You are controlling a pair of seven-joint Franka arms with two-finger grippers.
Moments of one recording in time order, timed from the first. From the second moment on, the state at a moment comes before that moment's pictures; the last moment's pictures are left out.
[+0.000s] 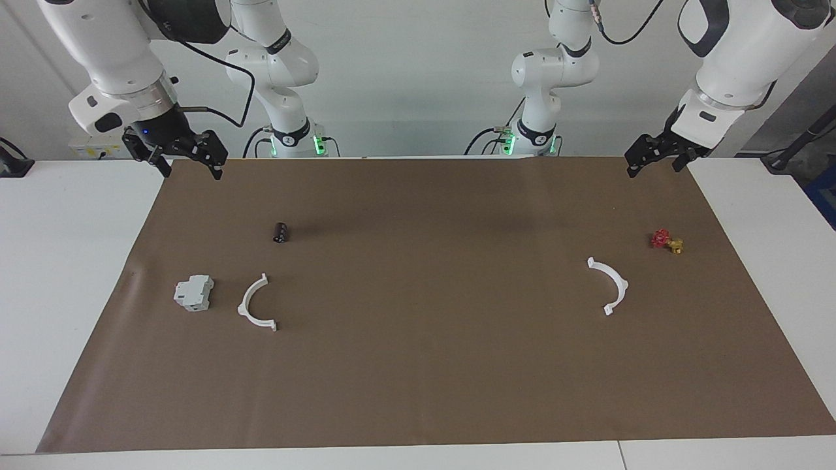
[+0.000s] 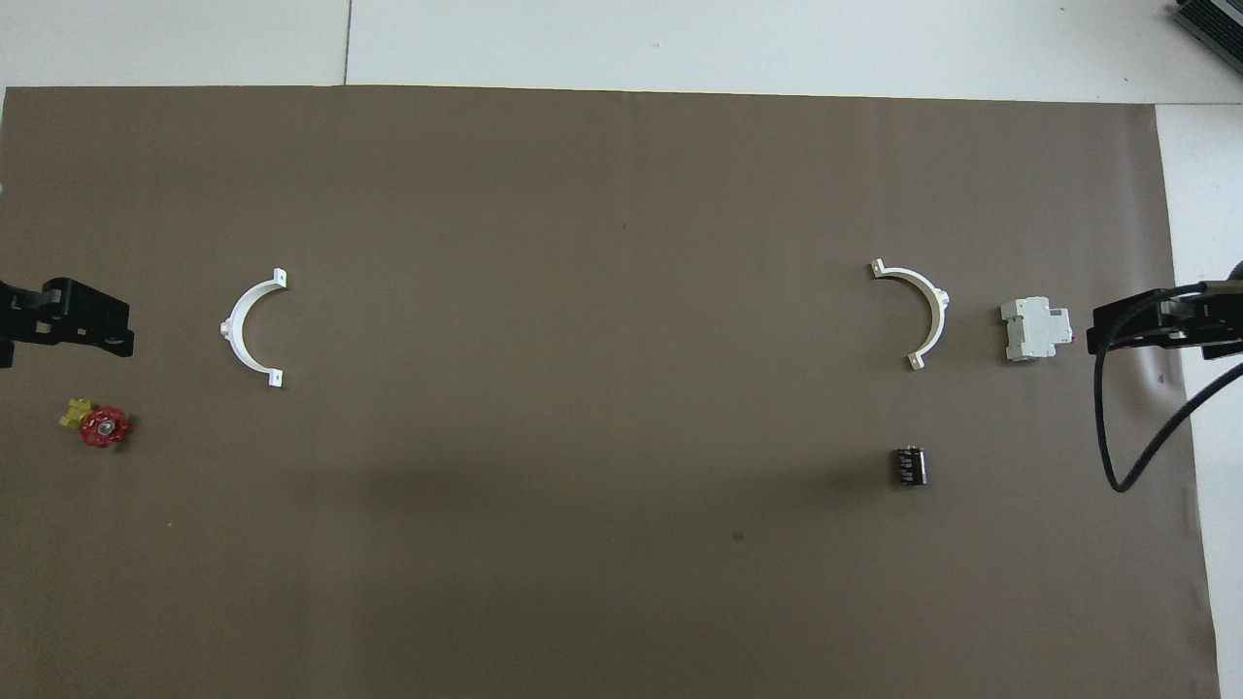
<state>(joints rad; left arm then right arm) 0.03 0.01 -0.06 -1.55 0.04 1.44 -0.07 0.03 -0.04 -0.06 -1.63 -0.04 1.54 0.04</state>
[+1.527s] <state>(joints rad) 0.03 0.01 -0.06 -1.55 0.04 1.45 -0.06 -0.02 0.24 -0.07 -1.89 0.06 2.22 -0.61</state>
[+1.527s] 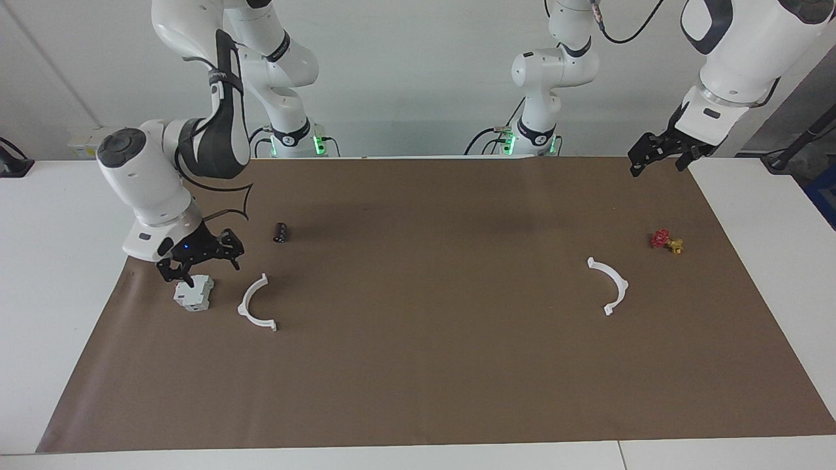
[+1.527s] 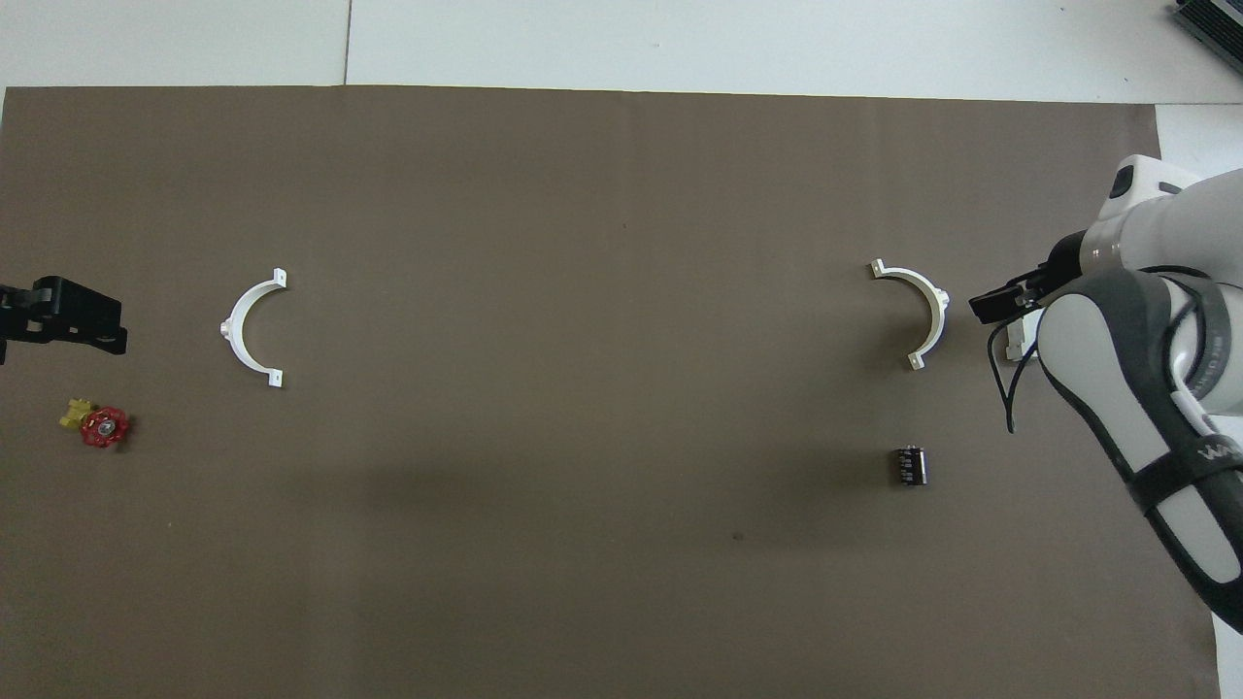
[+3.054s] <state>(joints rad) 0.03 0.01 -0.06 -1.55 0.04 1.45 -0.06 -0.01 0.43 -0.06 -1.89 0.21 2.44 -0.79</state>
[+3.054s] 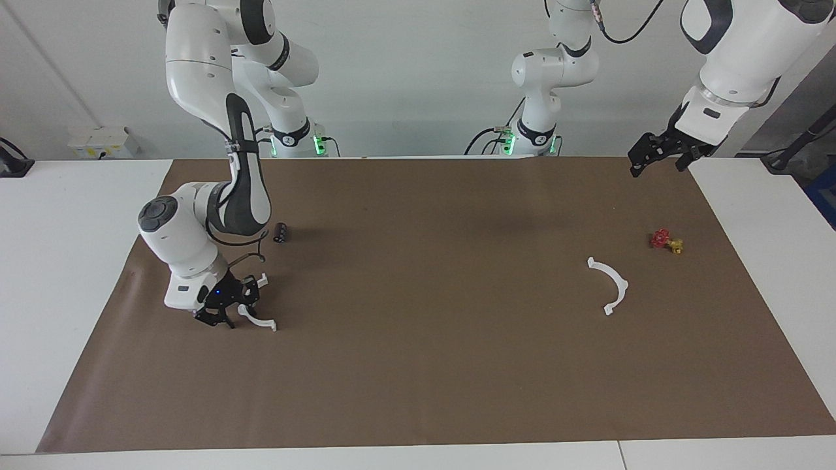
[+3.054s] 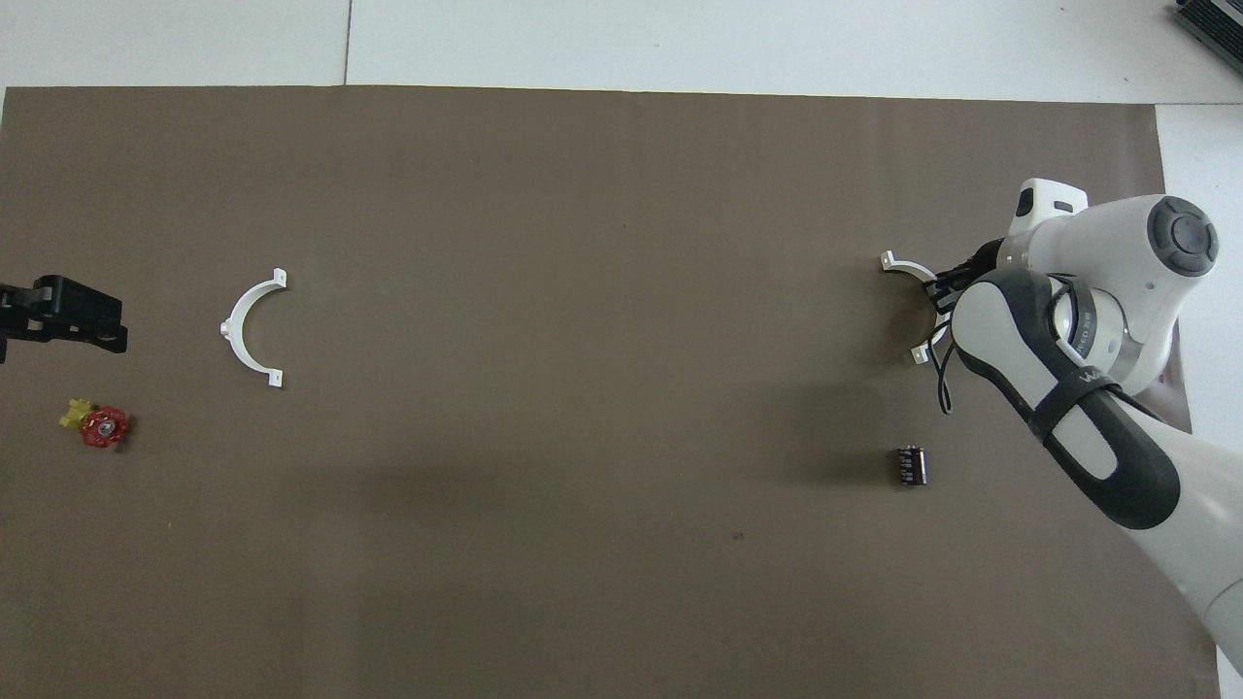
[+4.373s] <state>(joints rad) 0.03 0.00 -0.06 -1.55 0.04 1.47 -0.06 0.38 0.39 -0.05 -1.76 0.11 2.32 -0.04</state>
